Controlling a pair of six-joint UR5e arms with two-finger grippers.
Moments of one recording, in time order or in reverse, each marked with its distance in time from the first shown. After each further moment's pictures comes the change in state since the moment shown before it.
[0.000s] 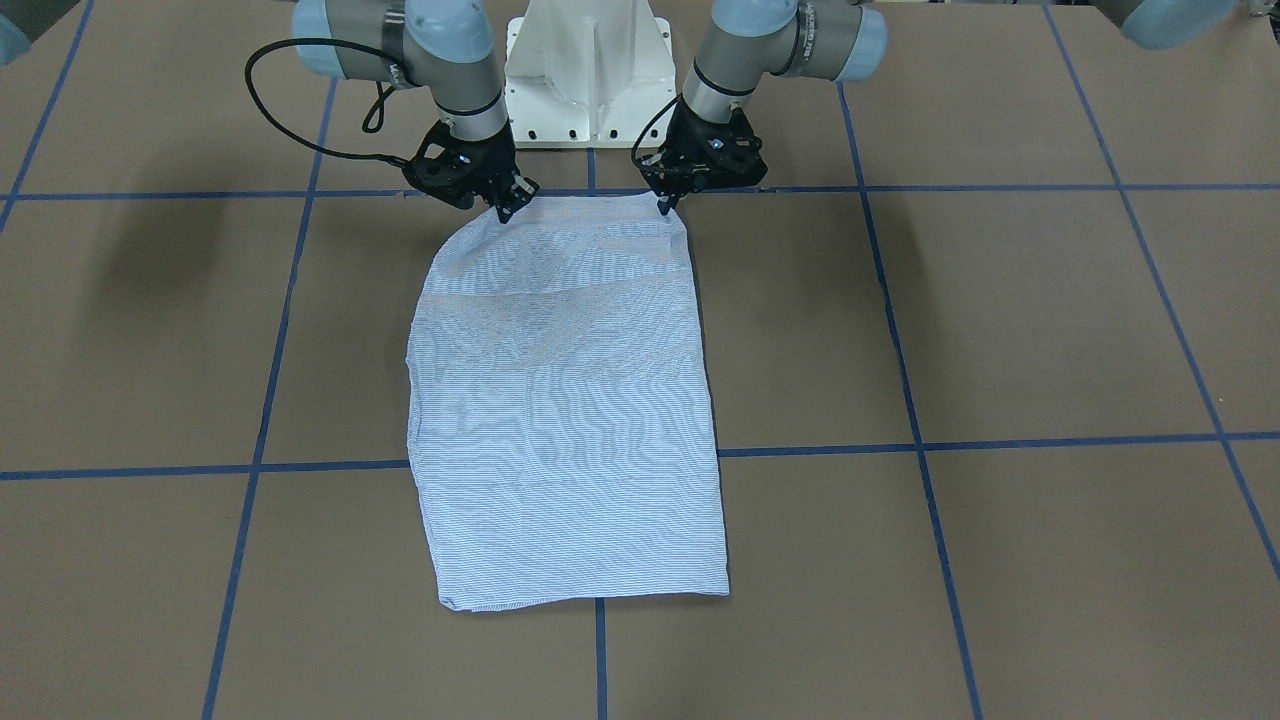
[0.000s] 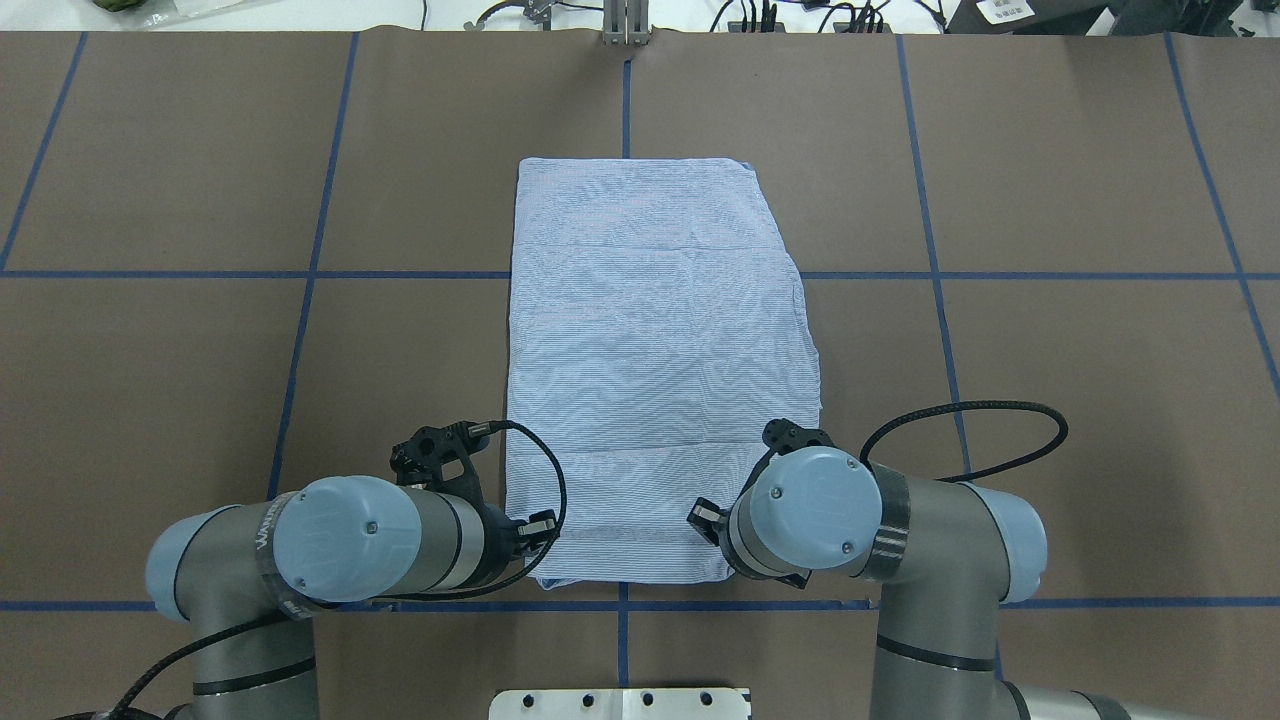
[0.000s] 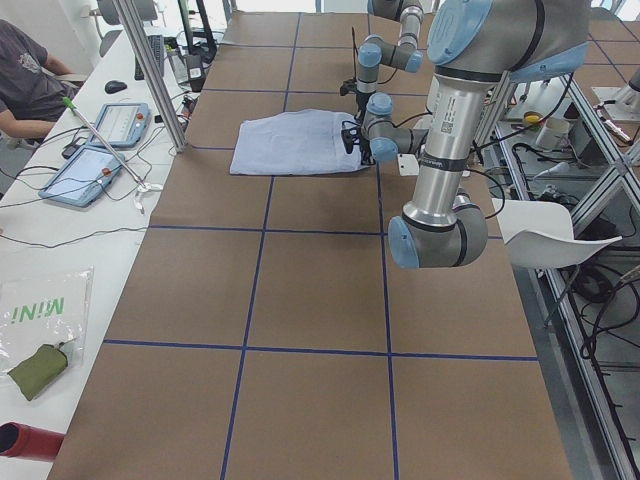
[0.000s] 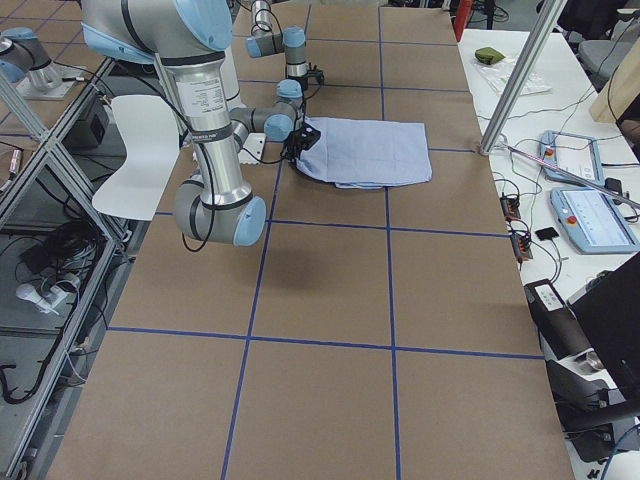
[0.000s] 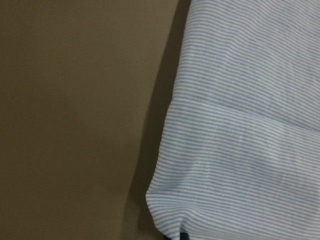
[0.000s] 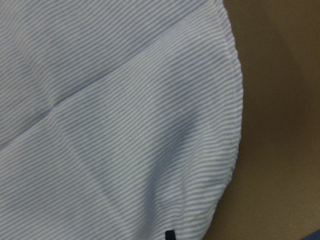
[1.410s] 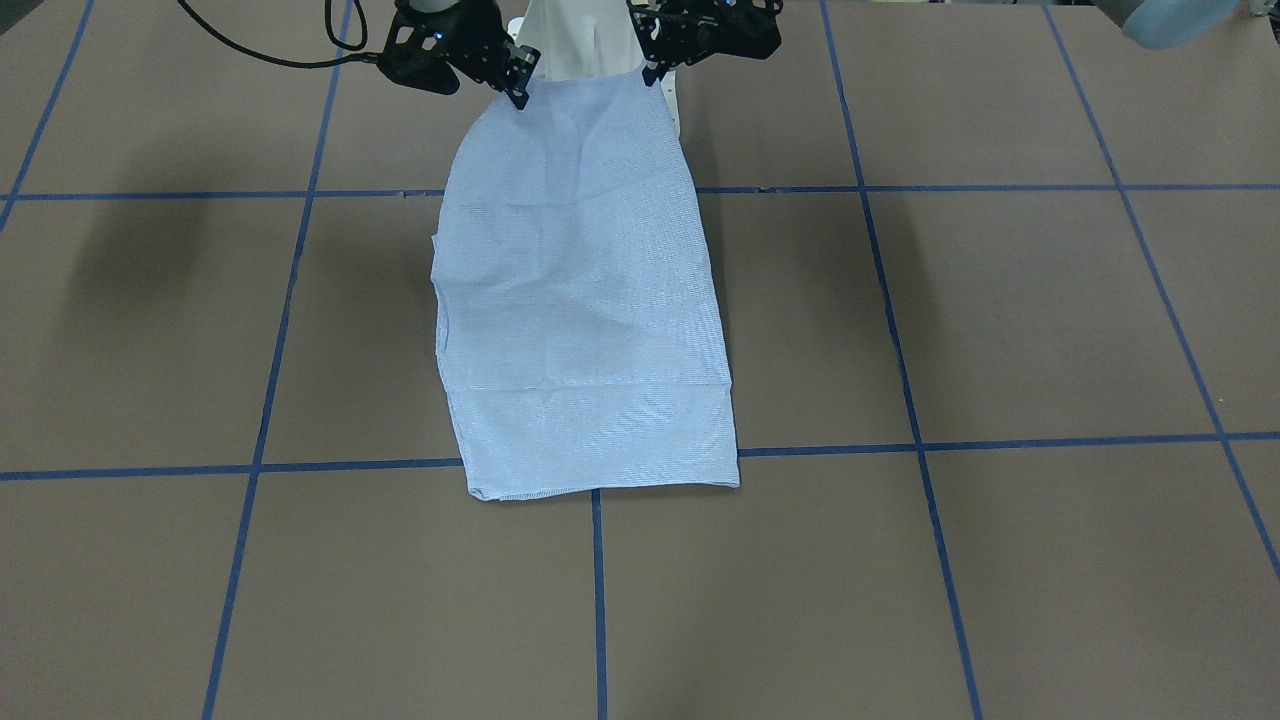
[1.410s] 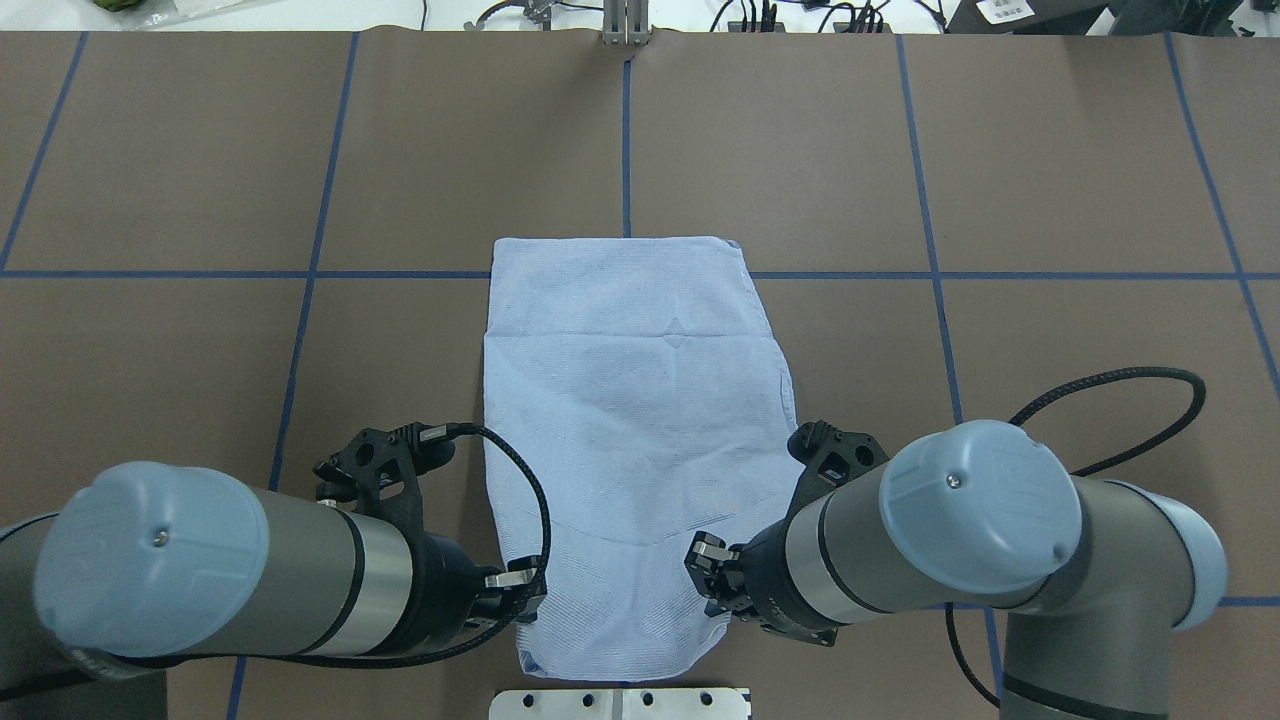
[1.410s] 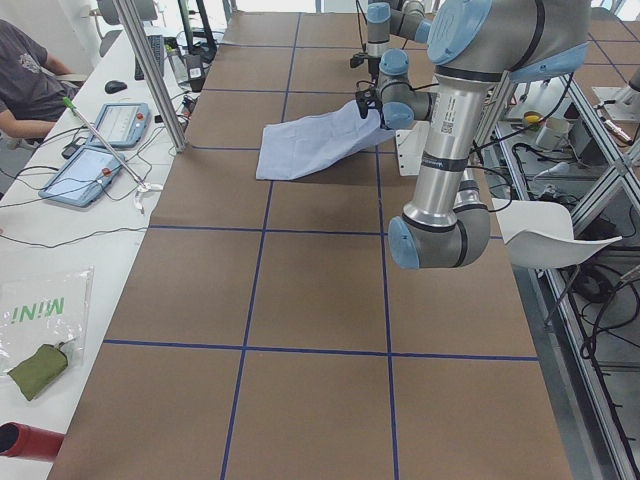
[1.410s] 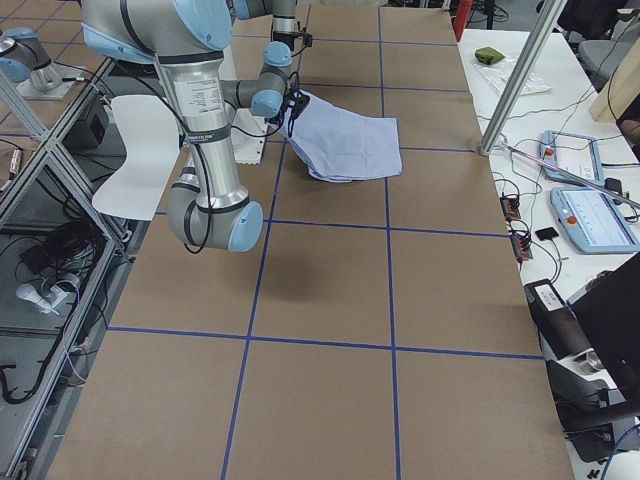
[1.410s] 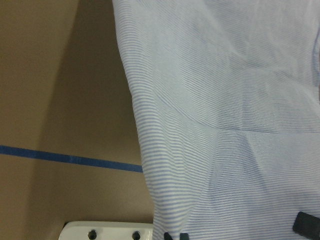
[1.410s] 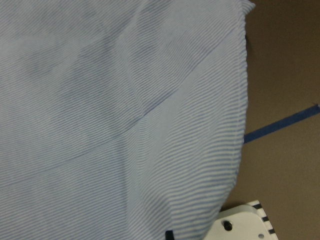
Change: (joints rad) left arm 0.004 0.003 -0.389 0.247 -0.153 0.011; right arm 0.016 -0.053 0.321 -0.009 0.196 -0.005
